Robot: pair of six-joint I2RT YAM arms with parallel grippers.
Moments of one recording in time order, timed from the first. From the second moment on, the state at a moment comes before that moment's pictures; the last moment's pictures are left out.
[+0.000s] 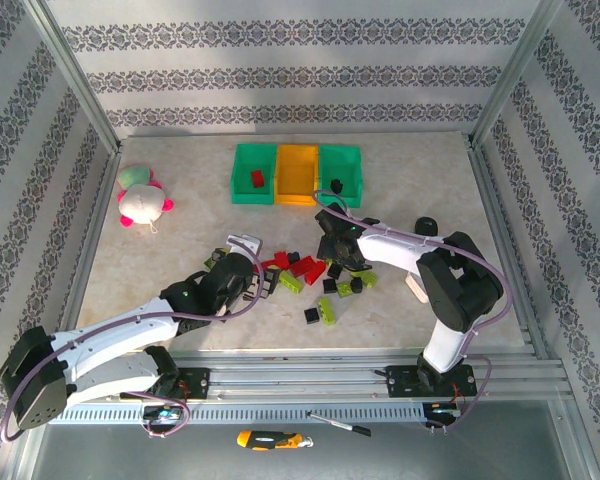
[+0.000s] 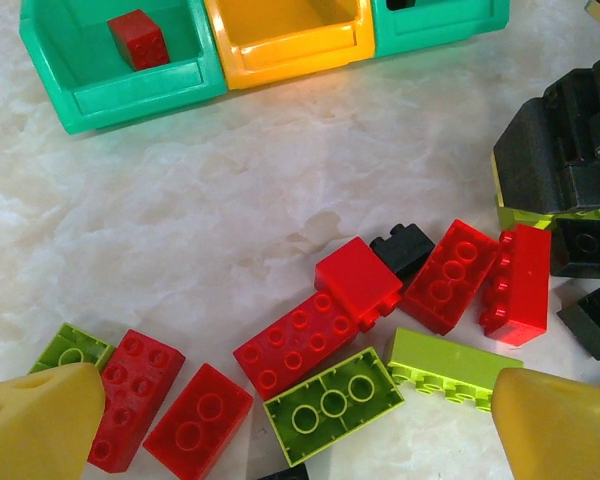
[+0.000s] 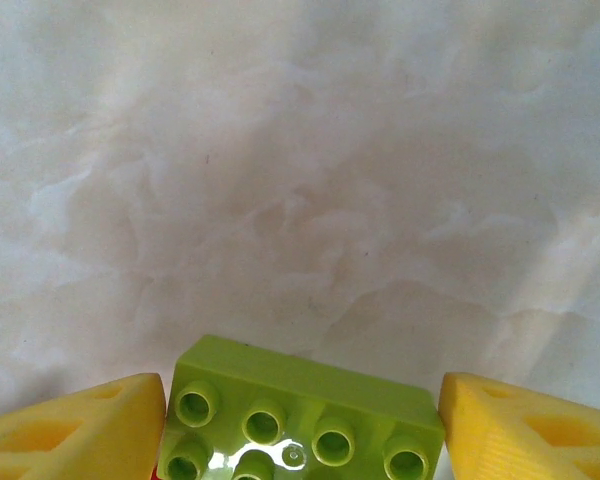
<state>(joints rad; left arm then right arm) -0.86 1.03 0.59 -0.23 -0.43 -0.32 0.61 1.75 1.04 -0.52 0.17 0.87</state>
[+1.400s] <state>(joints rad) -0.86 0.99 0.53 -0.20 -0.45 -0.31 0.54 2.13 1.74 -0.35 0.25 0.57</state>
